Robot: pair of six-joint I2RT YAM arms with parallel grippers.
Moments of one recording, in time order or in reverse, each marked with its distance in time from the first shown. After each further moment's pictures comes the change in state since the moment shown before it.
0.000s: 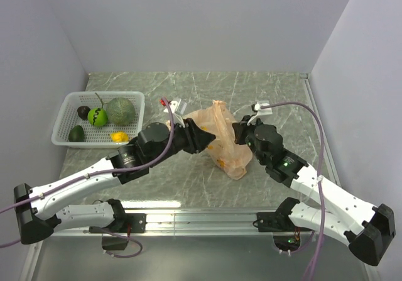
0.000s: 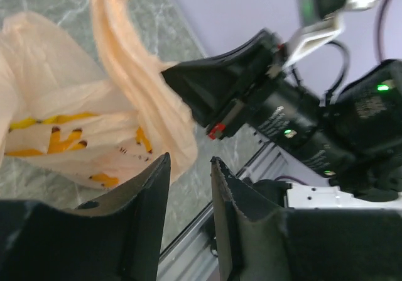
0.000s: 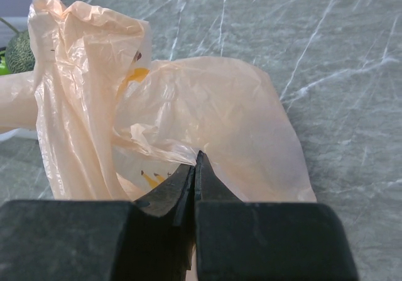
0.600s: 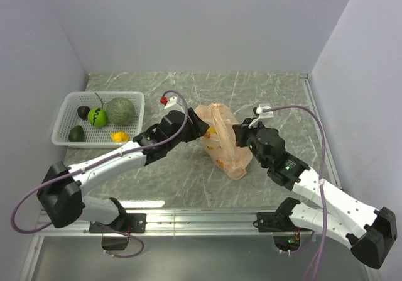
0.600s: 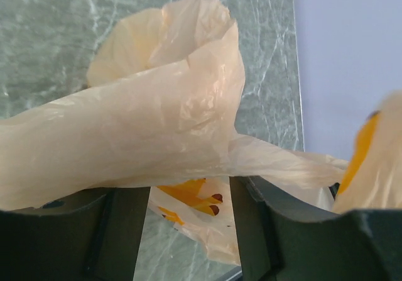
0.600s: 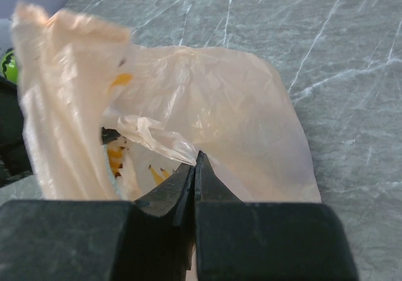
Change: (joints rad) left arm 0.199 0.275 -0.030 0.000 -0.096 -0.253; right arm 0.008 -0.044 -0.039 0.021 -0.007 0.000
